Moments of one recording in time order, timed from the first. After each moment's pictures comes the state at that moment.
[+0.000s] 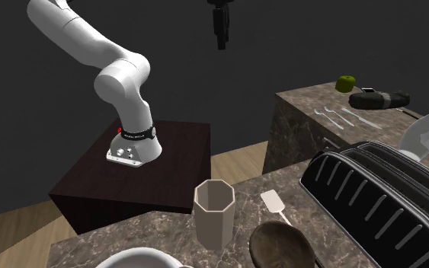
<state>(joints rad) 0.01 -0.81 0.07 -2.39 0.04 1.67 0.09</state>
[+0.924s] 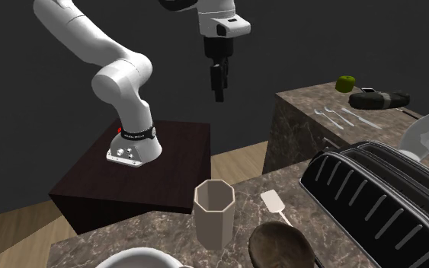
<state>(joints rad) -0.09 -0.78 -0.13 -2.65 -0.09 1.96 -0.10</state>
